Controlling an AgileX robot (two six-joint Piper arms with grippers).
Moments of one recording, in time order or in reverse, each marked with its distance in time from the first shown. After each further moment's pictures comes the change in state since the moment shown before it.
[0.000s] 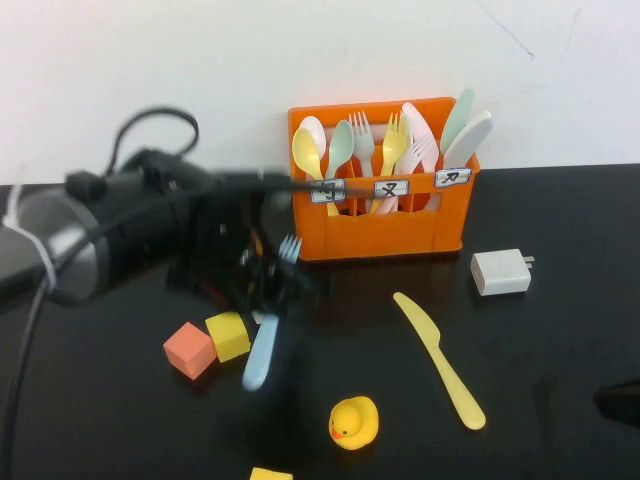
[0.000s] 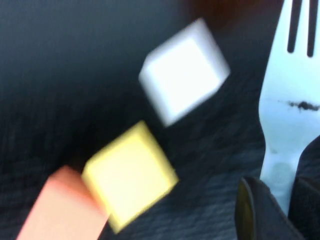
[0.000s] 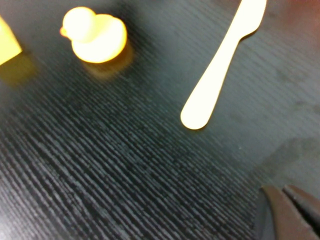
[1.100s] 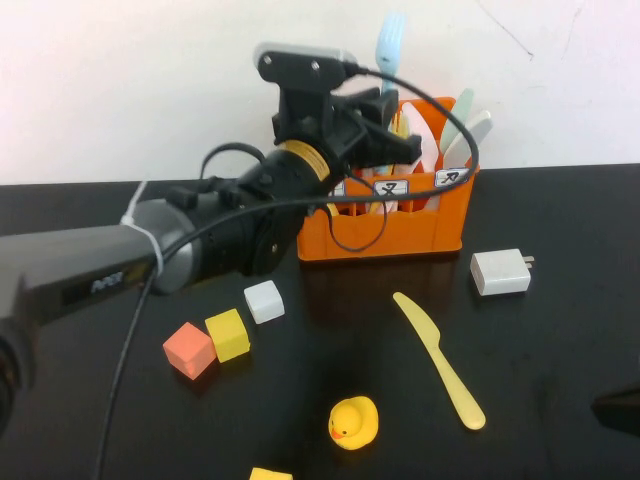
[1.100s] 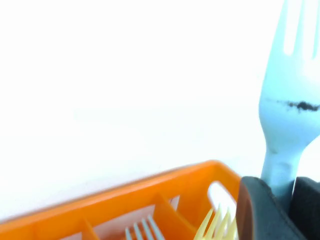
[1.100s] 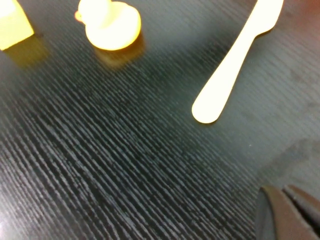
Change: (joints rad) right arm 0.000 0.000 0.000 -0.002 0.030 -0.066; left arm 0.000 0.240 -0.110 0.019 -1.227 0.182
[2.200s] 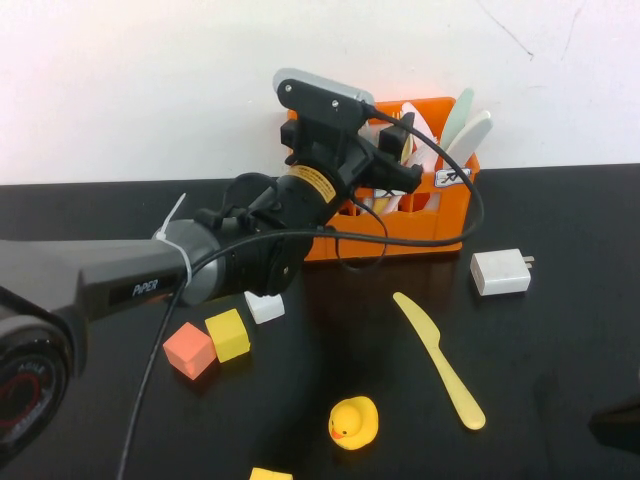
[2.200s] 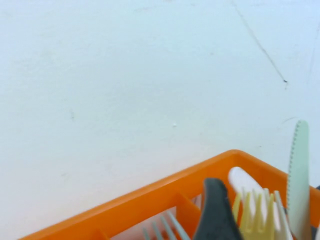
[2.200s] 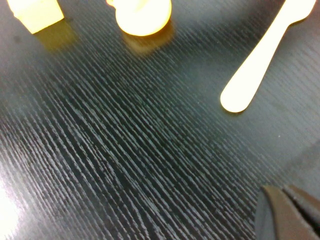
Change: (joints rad) right arm 0.000 0.000 0.000 -0.018 0.063 -0.002; left arm 0.000 0.102 -0.008 -0.027 -0.149 0.184
